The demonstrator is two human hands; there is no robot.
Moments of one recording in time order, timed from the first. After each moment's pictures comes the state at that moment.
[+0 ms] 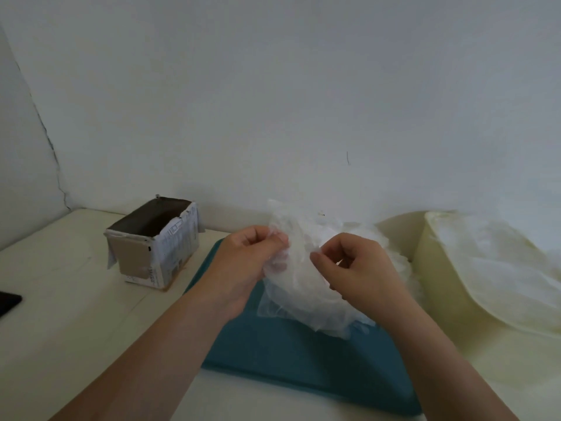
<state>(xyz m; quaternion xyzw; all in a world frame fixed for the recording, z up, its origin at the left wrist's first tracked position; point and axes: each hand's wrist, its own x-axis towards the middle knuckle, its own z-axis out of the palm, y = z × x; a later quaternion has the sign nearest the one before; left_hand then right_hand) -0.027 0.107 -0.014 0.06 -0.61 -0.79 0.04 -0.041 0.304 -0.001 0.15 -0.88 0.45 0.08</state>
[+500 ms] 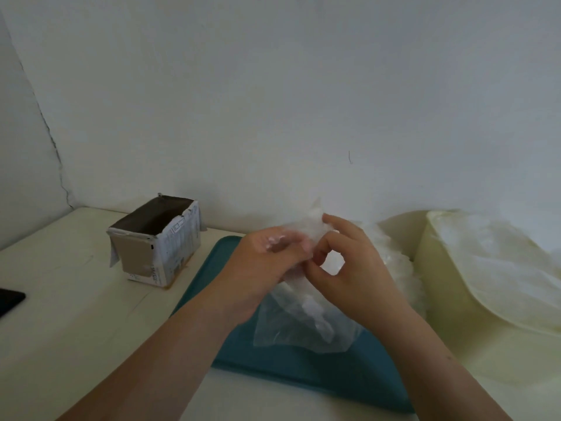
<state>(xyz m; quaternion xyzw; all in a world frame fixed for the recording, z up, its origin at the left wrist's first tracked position) -0.016 0.116 -0.008 -0.07 -0.68 -0.73 0.01 -0.040 0.295 -0.008 0.26 -0.88 0.34 0.20</state>
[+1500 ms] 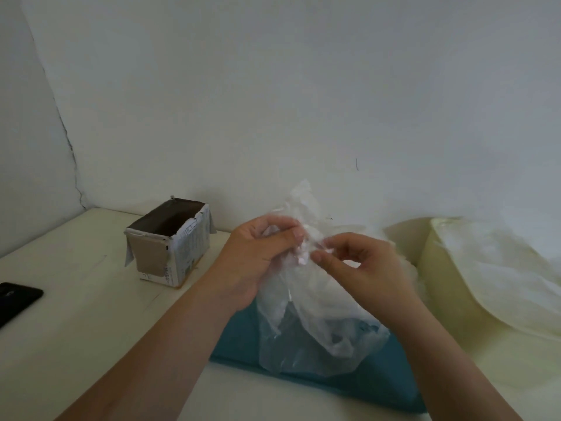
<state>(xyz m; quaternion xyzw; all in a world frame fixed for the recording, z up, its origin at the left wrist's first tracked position) -0.017 0.099 0.004 -0.02 -0.56 -0.83 0.03 -0.029 0.292 0.011 0.21 -0.83 0.51 0.12</state>
